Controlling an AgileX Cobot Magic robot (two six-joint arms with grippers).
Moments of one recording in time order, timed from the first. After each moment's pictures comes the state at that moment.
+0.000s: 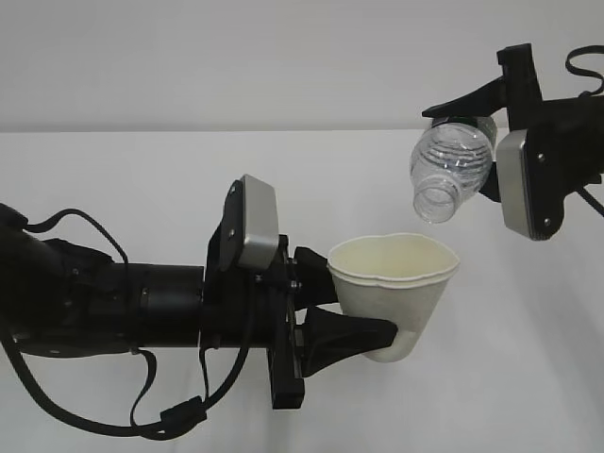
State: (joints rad) left arm -0.64 1.97 -0.77 0.95 -1.13 -0.42; right arm 0.01 1.61 -0.89 -1.43 -0.70 -0.51
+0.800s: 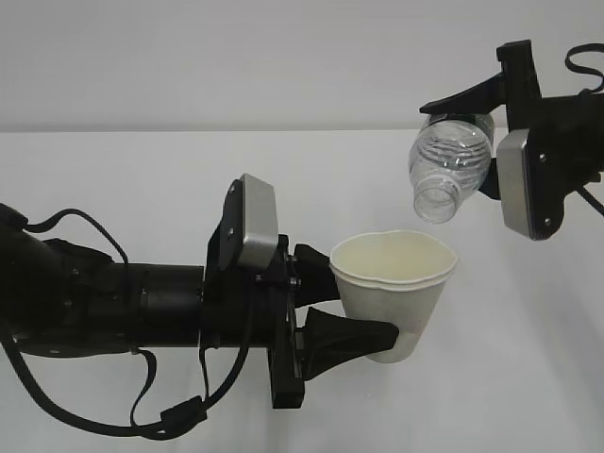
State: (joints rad) left arm -0.64 1.97 -0.77 0.95 -1.14 -0.43; right arm 0.01 1.61 -0.89 -1.41 -0.72 -0.55
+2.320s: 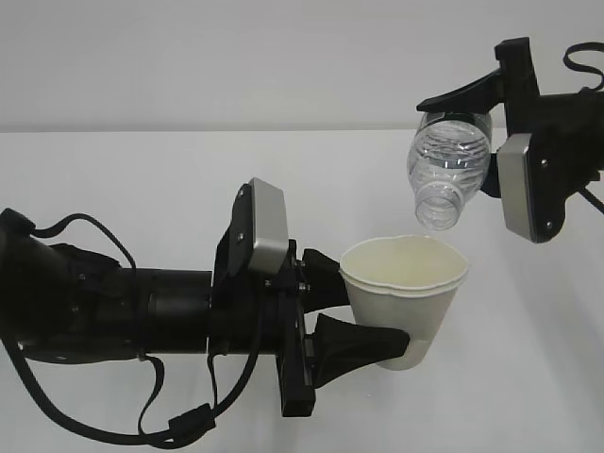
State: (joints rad) left arm -0.67 1.97 -0.77 0.92 -1.13 -0.43; right arm 0.01 1.61 -0.89 -1.40 -0.75 -0.61
